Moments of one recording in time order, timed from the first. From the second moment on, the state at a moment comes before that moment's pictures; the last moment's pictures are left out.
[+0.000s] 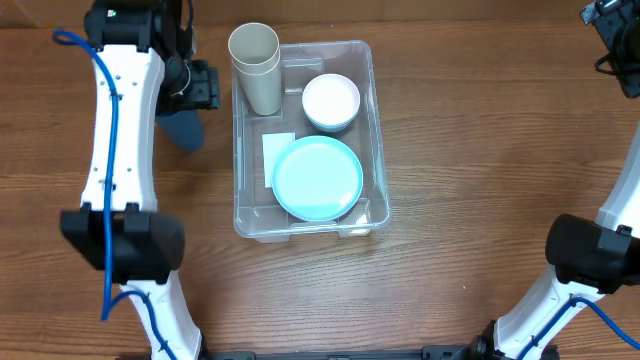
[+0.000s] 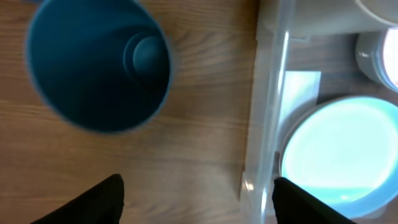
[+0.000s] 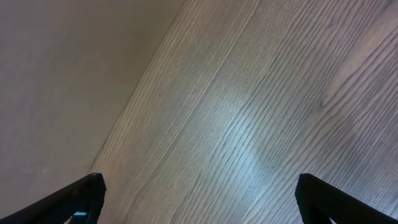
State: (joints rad) left arm -0.04 2.10 2.30 -1.58 -0.02 -0.14; right arm -0.30 2.04 2.55 -1.45 0.11 0.75
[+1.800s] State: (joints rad) left arm -0.40 1.99 2.69 -1.65 -0.10 -0.03; right arm -0.30 2.04 2.55 -1.45 0.11 0.75
